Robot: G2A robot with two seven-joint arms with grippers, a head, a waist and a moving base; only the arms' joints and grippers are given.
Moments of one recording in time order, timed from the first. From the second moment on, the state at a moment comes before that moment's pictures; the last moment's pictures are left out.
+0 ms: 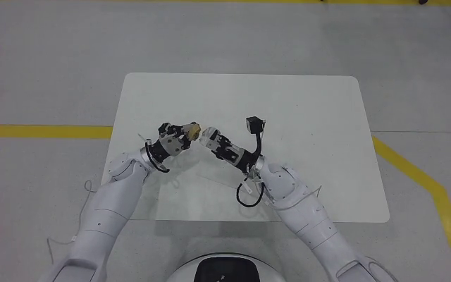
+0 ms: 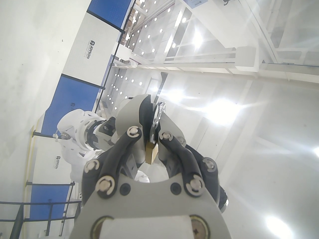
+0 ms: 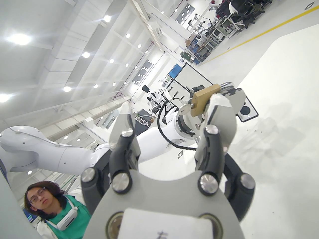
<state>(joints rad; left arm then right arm) 1.01 -1.30 -1.25 -1.00 -0.91 0.04 -1.07 -1.06 -1.36 0.95 -1.26 -0.08 -0.76 0.33</state>
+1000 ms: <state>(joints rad) 1.14 -1.30 -1.27 -1.22 -0.72 -0.38 -0.82 -1.14 -1.35 0.99 -1.41 0.32 -0.38 0.54</state>
